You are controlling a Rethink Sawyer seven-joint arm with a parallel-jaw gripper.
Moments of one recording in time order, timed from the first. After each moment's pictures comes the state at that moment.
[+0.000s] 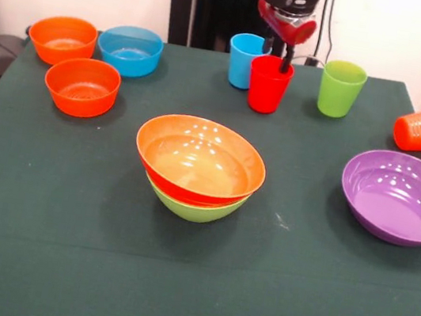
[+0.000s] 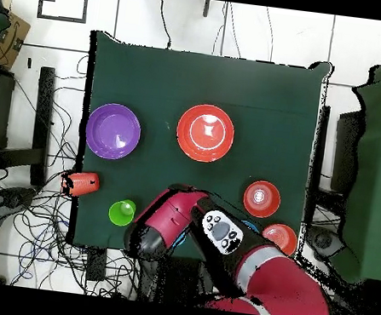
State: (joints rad) arm -0.50 -0.65 0.62 2.15 -1.03 0.61 0.47
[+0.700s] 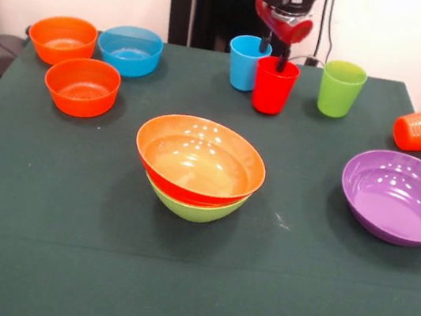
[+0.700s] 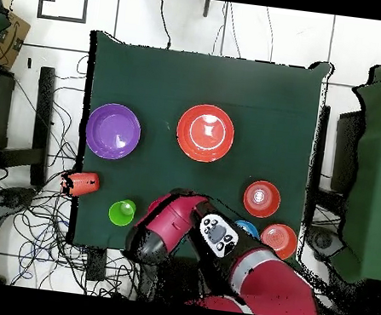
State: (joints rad) arm -0.46 -0.65 0.54 2.15 -1.03 0.56 0.47
